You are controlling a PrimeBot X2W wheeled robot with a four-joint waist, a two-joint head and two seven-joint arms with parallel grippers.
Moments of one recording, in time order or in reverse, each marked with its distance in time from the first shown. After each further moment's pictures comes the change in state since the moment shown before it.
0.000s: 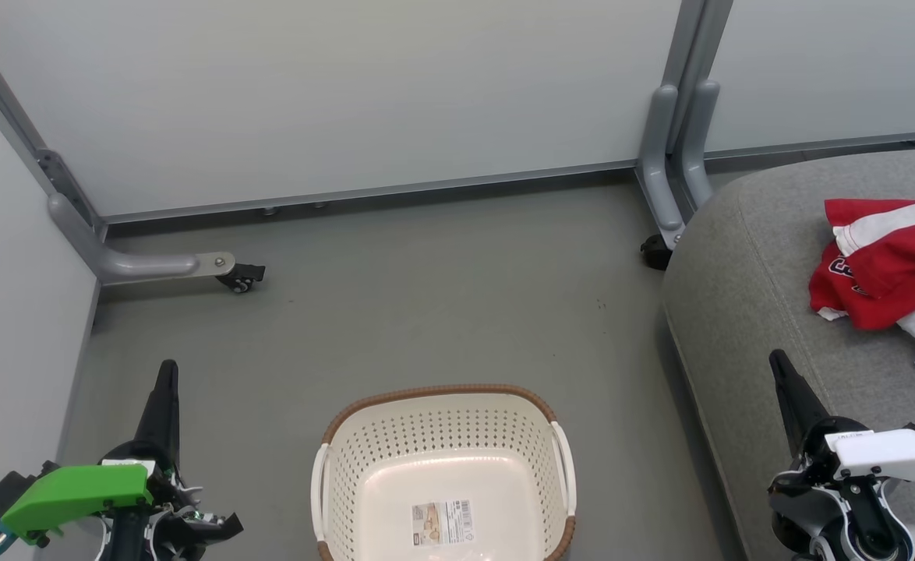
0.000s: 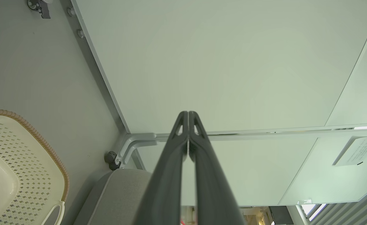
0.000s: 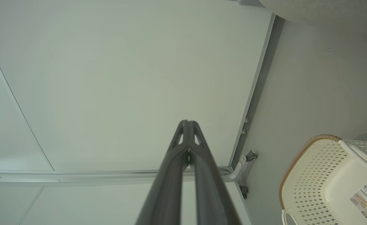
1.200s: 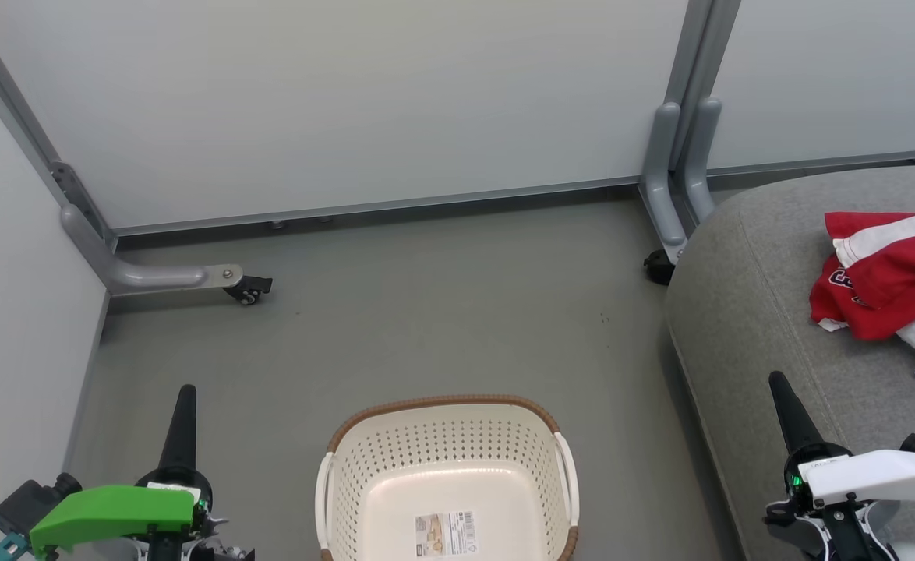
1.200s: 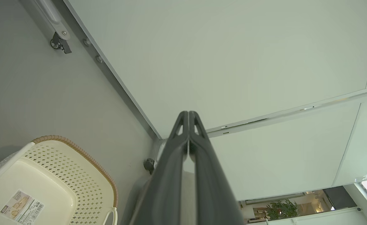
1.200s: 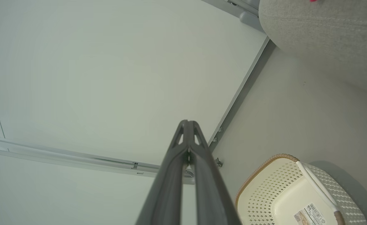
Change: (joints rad) left arm 0.065 0.002 -0.058 -0.034 0.271 0.001 -0.075; right arm 0.061 -0.001 0.029 -0.040 -0.275 0.000 -0.076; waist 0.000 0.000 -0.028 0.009
